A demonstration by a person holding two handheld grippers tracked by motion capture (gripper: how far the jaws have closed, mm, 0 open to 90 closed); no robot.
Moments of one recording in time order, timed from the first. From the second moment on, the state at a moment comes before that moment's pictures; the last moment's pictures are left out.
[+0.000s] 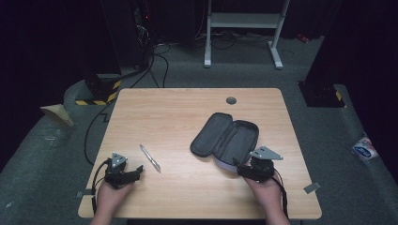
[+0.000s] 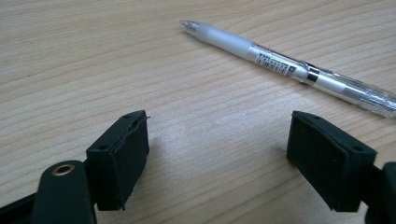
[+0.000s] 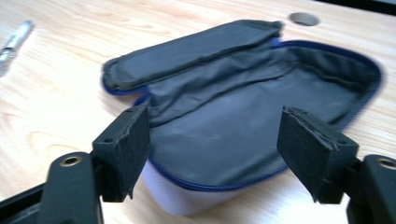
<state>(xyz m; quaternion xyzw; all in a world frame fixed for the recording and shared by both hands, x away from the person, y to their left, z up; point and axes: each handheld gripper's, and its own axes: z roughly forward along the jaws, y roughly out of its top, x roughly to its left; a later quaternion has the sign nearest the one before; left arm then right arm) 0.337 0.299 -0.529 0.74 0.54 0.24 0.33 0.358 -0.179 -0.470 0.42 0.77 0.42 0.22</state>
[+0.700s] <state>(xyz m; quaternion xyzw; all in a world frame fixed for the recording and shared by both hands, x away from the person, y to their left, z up) 0.338 0.298 -0.529 0.74 0.54 0.24 0.33 0.349 -0.151 -0.485 0.38 0.80 0.42 0.19</state>
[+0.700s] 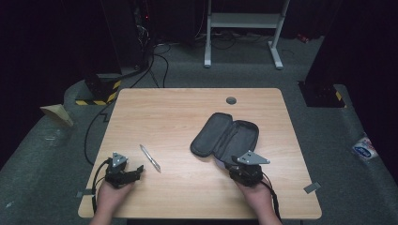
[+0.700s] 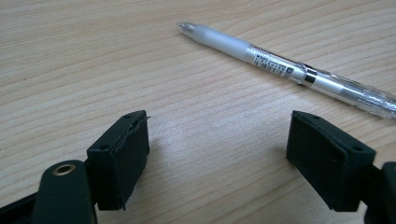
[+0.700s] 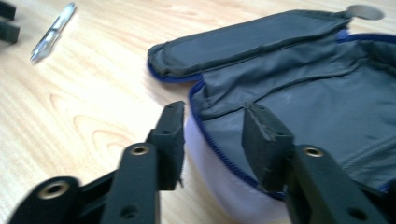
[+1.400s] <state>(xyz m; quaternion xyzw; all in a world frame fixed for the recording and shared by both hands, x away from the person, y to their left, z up) 0.339 0.298 -0.529 0.74 0.54 0.24 0.33 0.320 -0.099 -0.496 0.31 0.83 0.42 0.17</state>
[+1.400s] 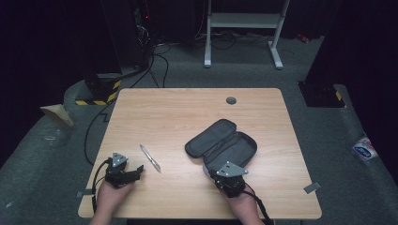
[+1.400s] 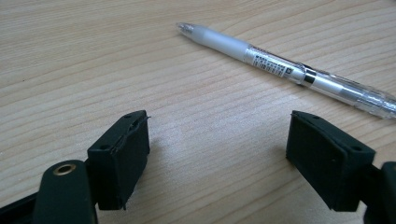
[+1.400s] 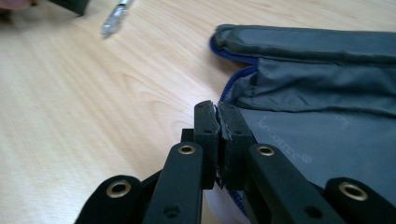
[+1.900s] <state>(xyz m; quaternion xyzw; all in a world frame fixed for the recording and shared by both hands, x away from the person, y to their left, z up) 0.338 0.298 -0.529 0.74 0.53 0.24 0.33 0.336 -0.135 -0.476 0.36 0.80 0.42 0.22</state>
